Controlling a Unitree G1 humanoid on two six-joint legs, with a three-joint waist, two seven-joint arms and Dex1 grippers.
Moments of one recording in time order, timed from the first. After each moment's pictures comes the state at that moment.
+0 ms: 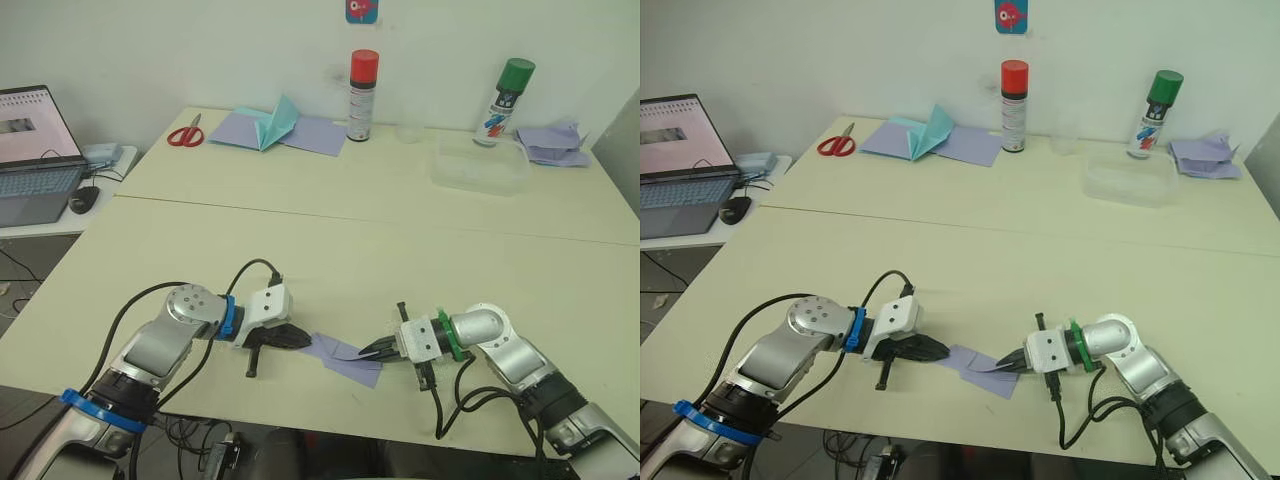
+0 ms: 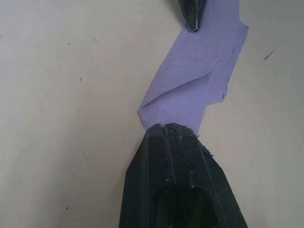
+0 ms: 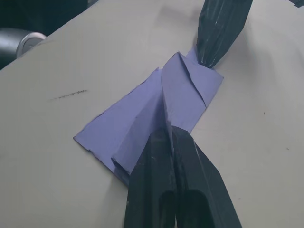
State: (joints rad) left arm -0.36 0.77 -0.31 -0.03 -0.20 0.33 -1.29; right arm -0.37 -0.56 0.46 0.18 0.06 -0.39 1.22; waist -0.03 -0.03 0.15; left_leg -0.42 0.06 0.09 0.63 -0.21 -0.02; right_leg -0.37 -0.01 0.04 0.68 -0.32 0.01
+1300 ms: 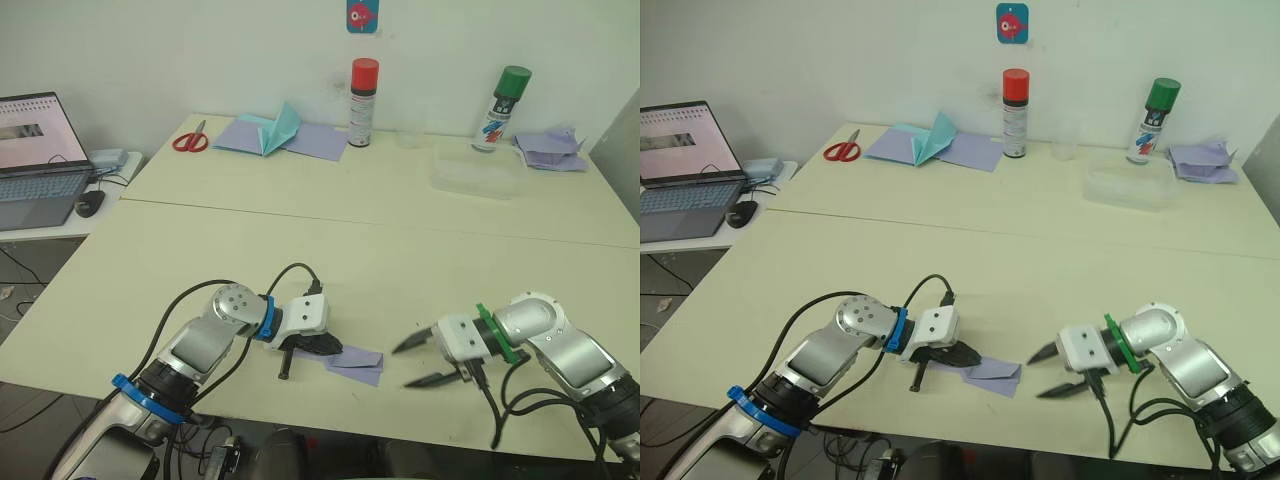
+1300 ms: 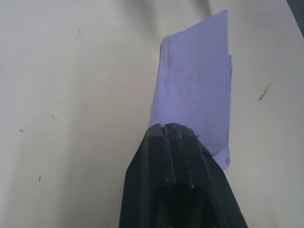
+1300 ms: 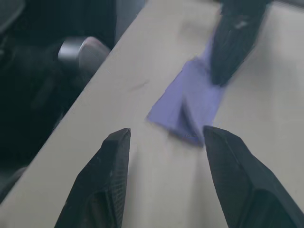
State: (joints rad) left arm -0.42 0.62 -0.46 0.00 -0.11 0.25 -1.24; right arm -0.30 -0.72 0.33 -0.19 0.38 0.21 1.23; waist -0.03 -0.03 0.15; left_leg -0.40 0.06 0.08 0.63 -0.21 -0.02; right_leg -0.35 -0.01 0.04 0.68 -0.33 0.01
